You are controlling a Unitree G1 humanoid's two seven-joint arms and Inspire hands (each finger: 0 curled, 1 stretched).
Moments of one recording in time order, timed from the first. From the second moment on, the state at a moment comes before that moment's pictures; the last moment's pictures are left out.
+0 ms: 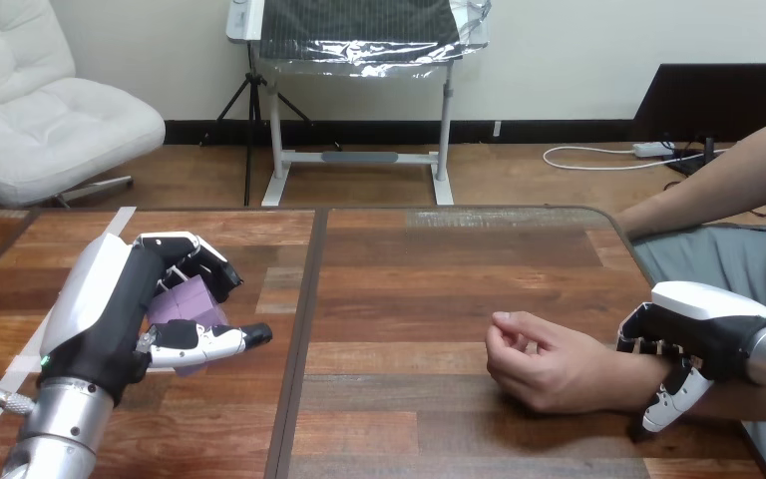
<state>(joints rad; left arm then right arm) 0.06 0.45 0.02 0.03 0.36 -0.23 0.04 -0.46 -0.78 0.34 0.78 -0.56 -0.38 0.36</state>
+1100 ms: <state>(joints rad) -0.13 0.42 0.00 0.24 0.32 -0.24 0.01 -0.46 -0.78 0.30 0.75 -0.46 -0.40 0.41</state>
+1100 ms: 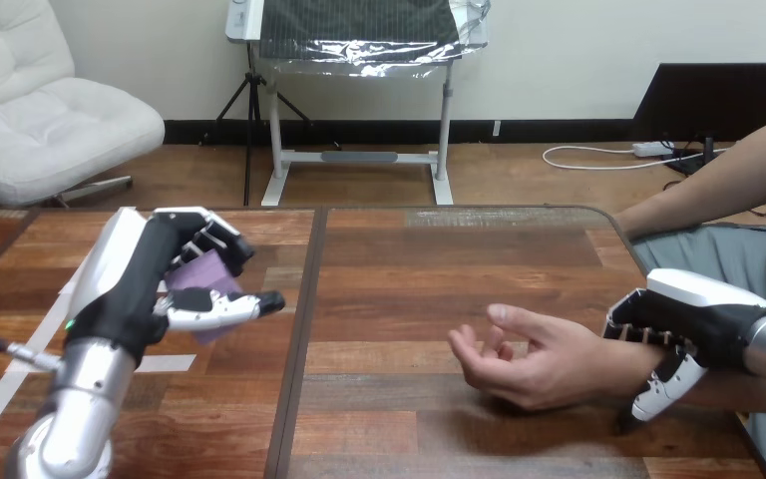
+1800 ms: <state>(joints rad) -0.29 0.36 -0.04 0.44 0.32 -0.31 -0.01 -0.46 -0.77 0.29 0.67 -0.43 -0.39 0.43</state>
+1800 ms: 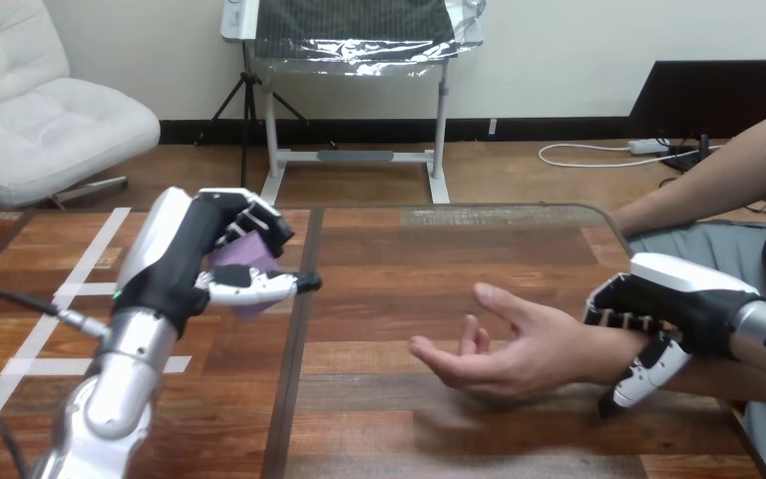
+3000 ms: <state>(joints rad) -0.44 0.27 -0.10 0.63 0.32 -0.33 -0.01 -0.44 -0.71 0.27 0.49 -0.40 -0.37 0.47</state>
